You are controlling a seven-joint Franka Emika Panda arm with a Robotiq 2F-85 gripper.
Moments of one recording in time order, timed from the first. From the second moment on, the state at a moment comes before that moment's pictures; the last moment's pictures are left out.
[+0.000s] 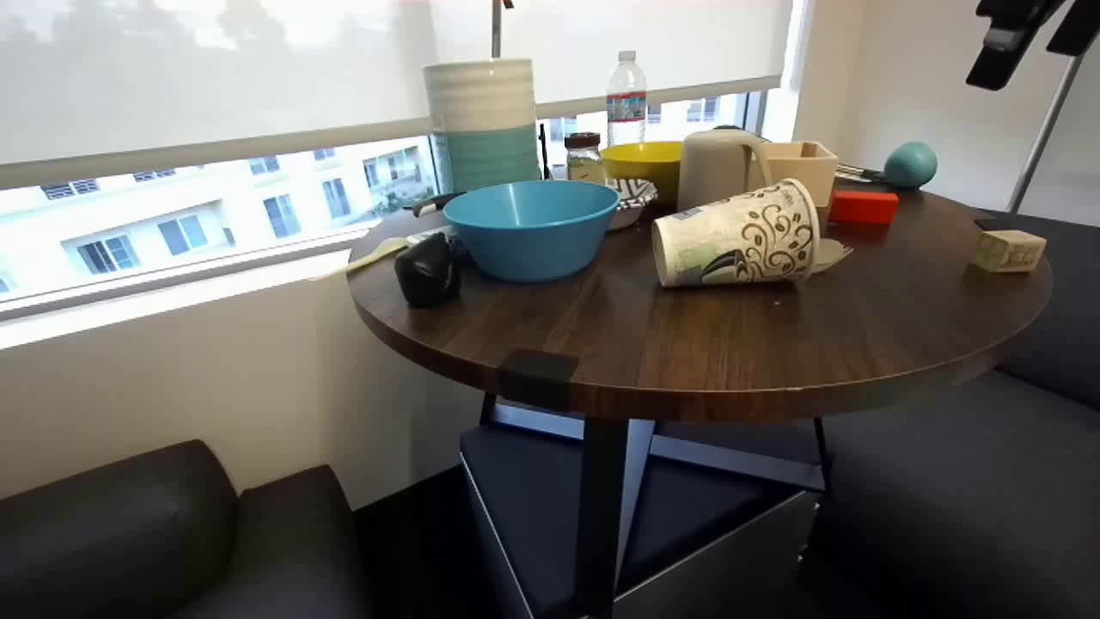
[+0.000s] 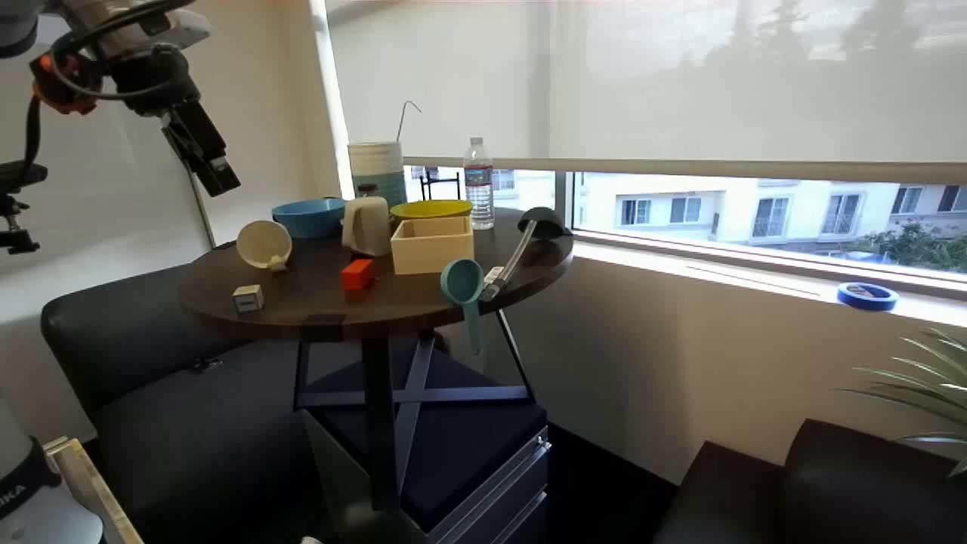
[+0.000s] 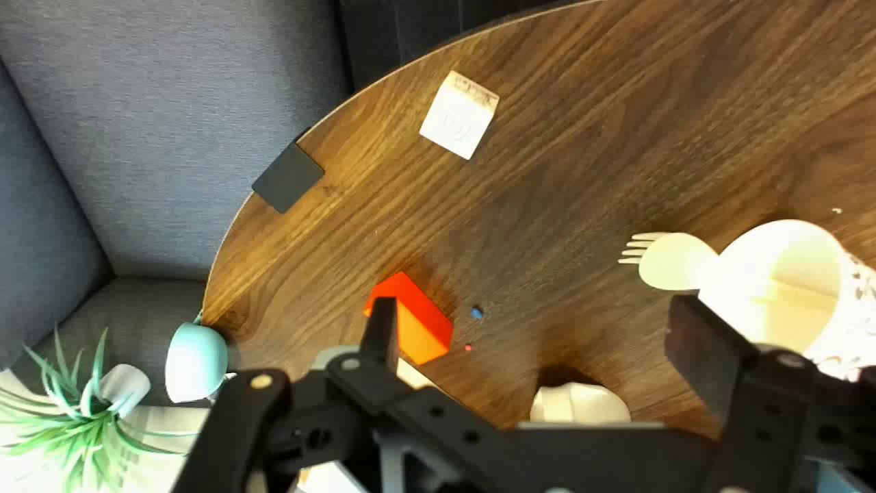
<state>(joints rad) -0.06 -1.01 0.18 -2.68 -0.11 1.91 0.25</state>
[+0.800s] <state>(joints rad) 0.04 -0.99 0.16 -2.69 -0.10 1.93 0.12</state>
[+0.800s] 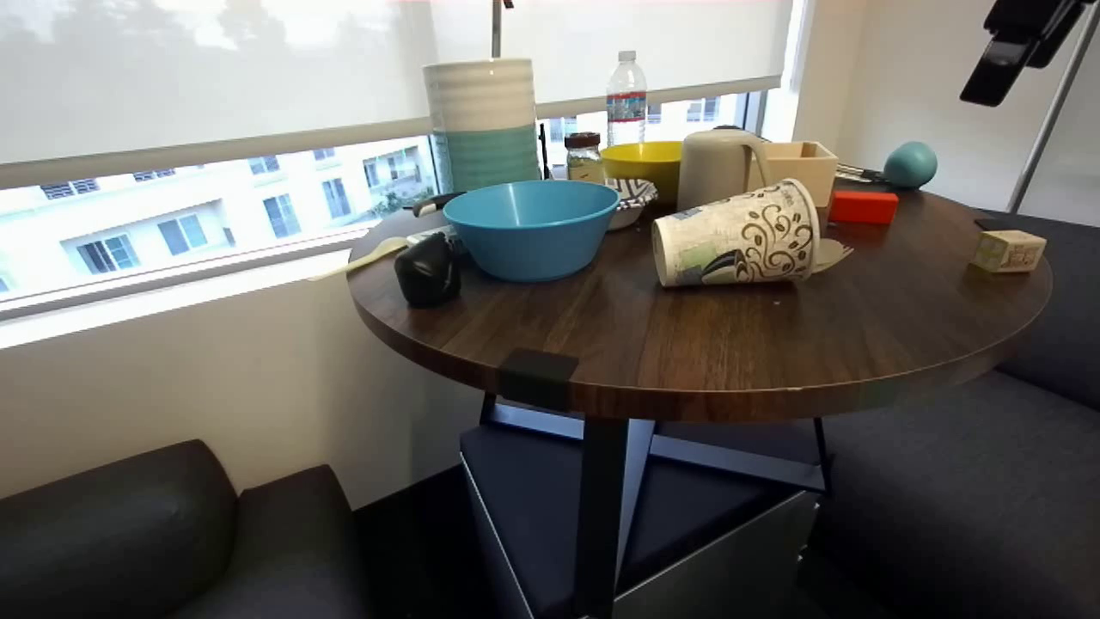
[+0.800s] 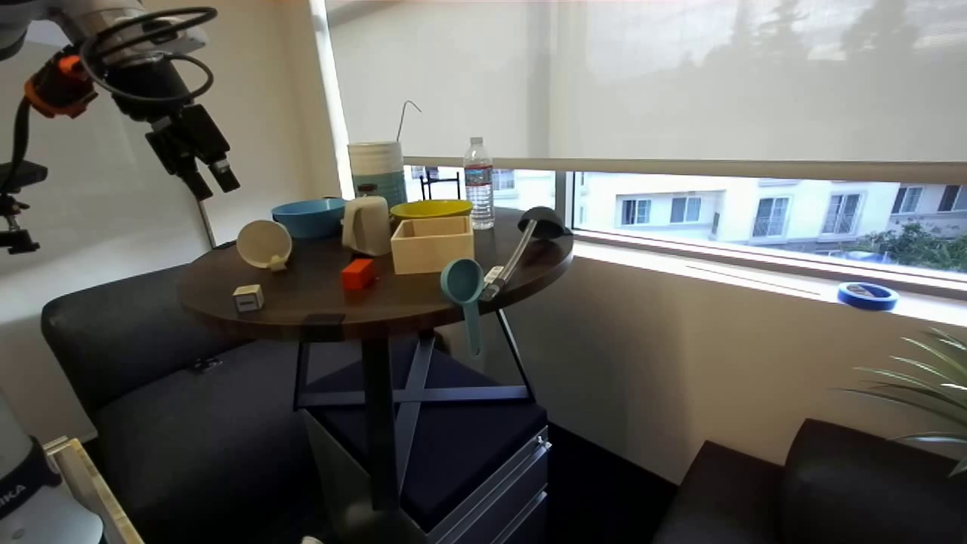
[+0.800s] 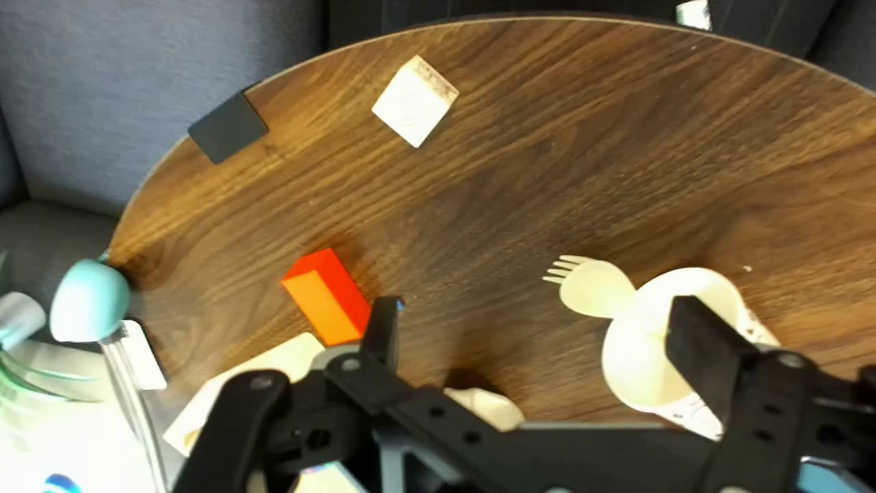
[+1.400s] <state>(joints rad) 0.20 -0.79 0.08 -2.73 -0.10 2.15 -0.17</state>
